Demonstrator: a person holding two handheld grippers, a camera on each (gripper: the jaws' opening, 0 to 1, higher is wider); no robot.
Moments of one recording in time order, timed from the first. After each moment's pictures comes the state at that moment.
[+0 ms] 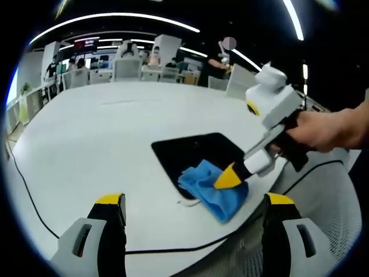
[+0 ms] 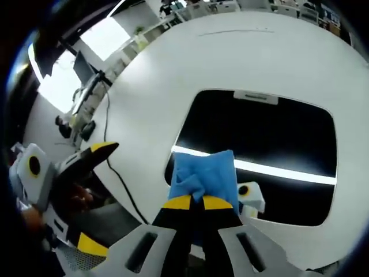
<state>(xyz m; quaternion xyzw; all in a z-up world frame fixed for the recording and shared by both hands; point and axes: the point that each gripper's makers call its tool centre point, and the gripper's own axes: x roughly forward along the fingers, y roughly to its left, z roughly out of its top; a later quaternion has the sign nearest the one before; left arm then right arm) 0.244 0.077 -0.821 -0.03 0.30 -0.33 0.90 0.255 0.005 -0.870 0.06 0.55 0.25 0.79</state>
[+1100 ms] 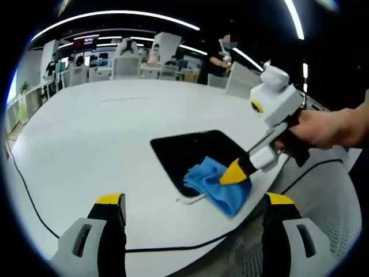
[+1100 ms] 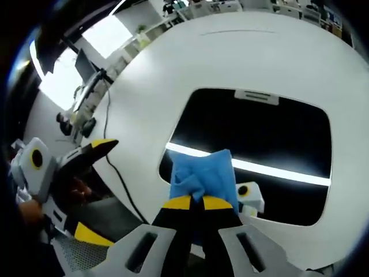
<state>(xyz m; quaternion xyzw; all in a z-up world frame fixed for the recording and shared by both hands) 0.242 0.075 -0.823 -0.03 0.31 -0.33 0.89 0.254 -0.011 -0.870 0.05 0.55 0.26 0.79</state>
